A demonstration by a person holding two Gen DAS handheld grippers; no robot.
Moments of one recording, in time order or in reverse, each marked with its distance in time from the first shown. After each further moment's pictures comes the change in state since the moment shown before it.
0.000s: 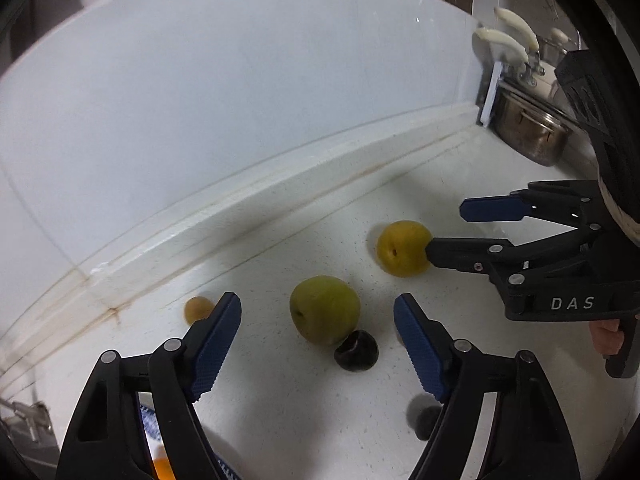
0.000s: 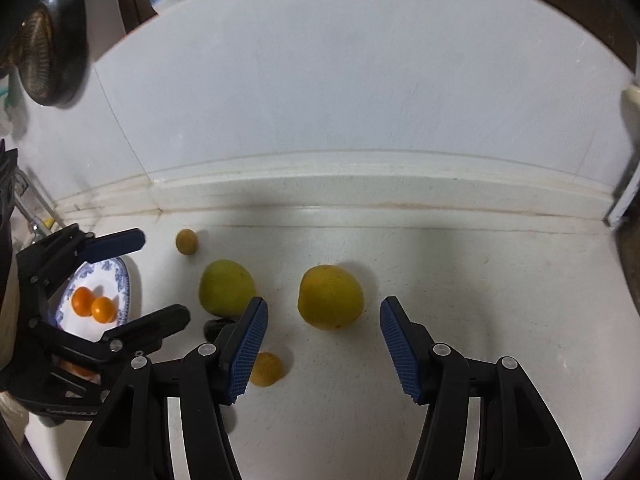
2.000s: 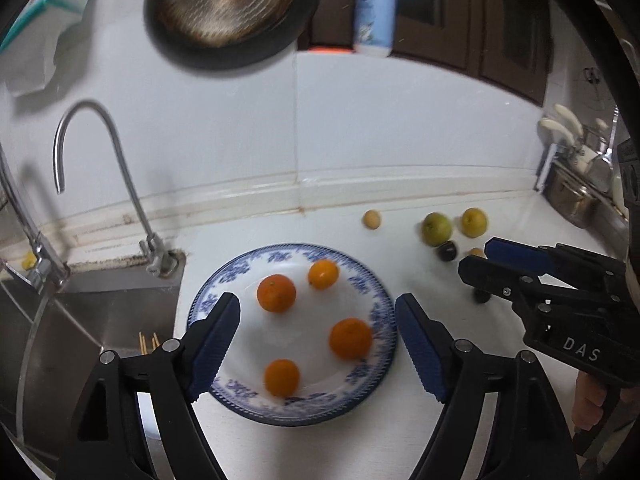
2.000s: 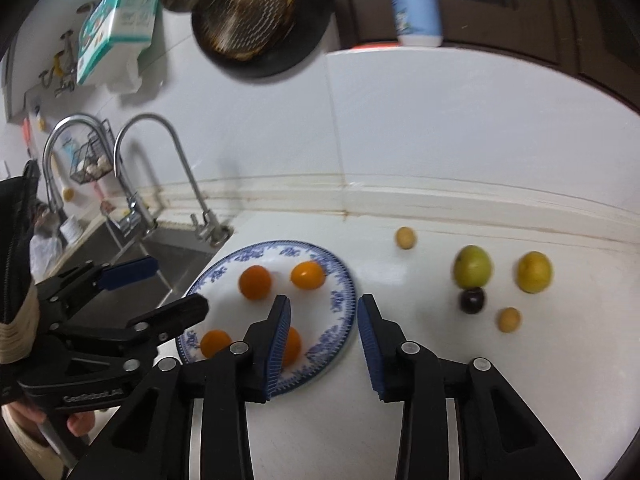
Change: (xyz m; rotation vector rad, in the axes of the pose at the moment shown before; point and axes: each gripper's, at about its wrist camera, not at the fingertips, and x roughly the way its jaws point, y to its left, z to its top) left arm -0.198 0.059 -0.159 -0.311 -0.183 0.261; right arm -0.083 0.204 -0.080 -0.115 -0.230 0.166
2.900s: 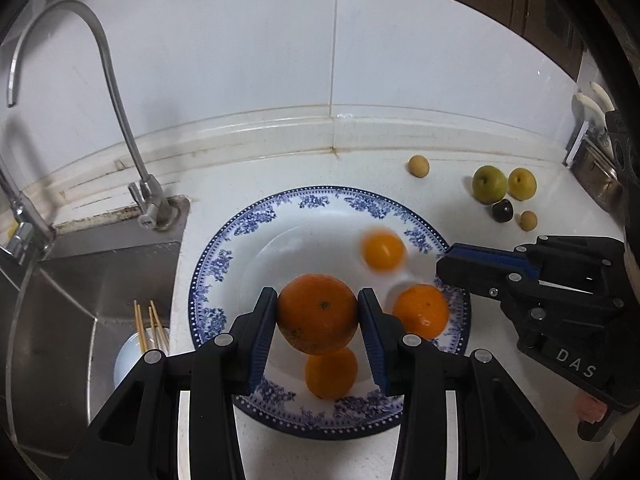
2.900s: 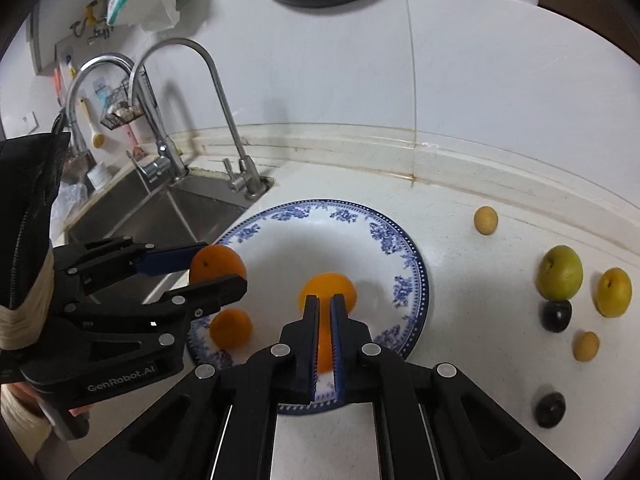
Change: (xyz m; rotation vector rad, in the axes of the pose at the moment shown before) left arm 0.070 0.046 -0.020 -0.038 0.174 0.015; right arm 0.090 0.032 -0.006 -0.116 0.160 0.178
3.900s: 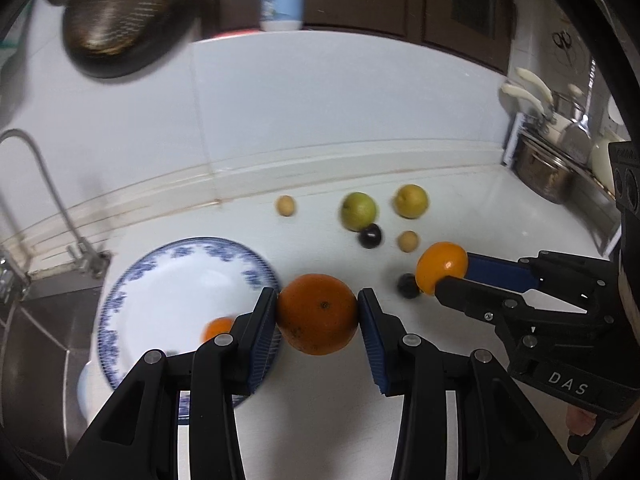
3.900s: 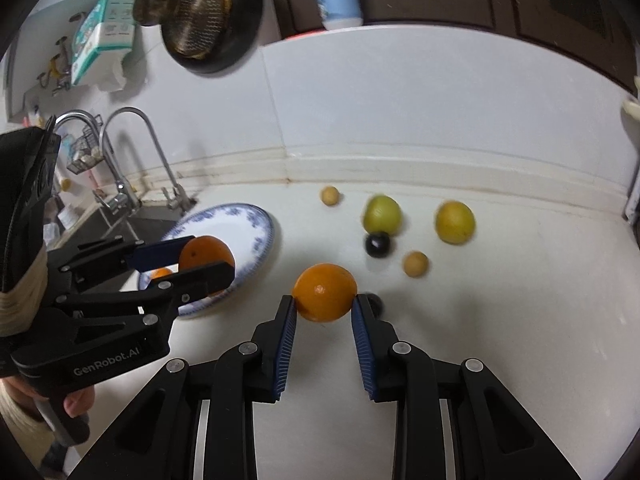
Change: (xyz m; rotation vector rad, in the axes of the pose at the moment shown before) left arm -0.047 -0.135 0.005 0.094 -0.124 -0.066; right arm -0.133 -0.086 -0.068 0.114 -0.126 -0.141
